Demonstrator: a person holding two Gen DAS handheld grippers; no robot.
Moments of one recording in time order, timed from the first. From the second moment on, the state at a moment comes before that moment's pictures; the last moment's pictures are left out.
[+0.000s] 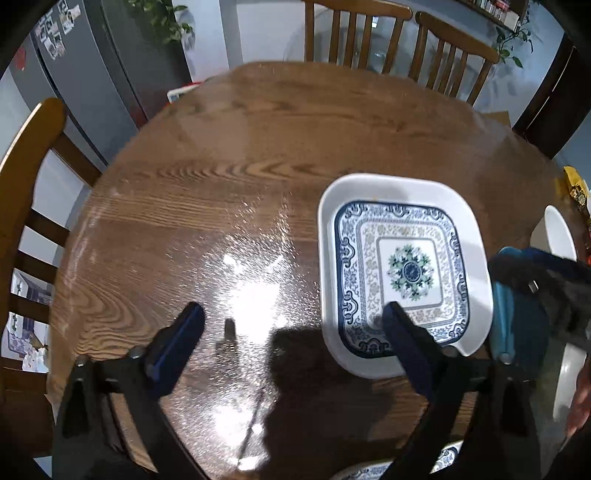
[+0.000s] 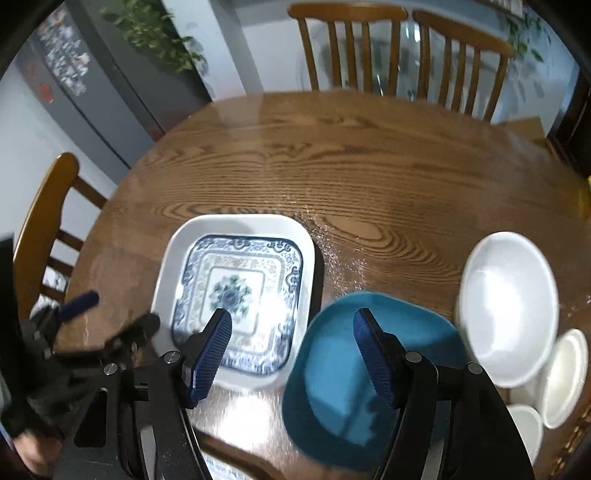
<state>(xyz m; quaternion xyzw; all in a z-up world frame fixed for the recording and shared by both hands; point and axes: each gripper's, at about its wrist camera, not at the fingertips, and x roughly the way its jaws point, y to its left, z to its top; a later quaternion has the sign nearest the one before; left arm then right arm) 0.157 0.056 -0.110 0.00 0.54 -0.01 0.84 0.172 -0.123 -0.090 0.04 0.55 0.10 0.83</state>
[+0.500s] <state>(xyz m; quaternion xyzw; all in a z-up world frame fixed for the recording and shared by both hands) 0.158 0.037 -0.120 -0.01 0.55 -0.05 0.83 0.202 -0.096 -0.122 -0.03 0.57 0.11 0.81</state>
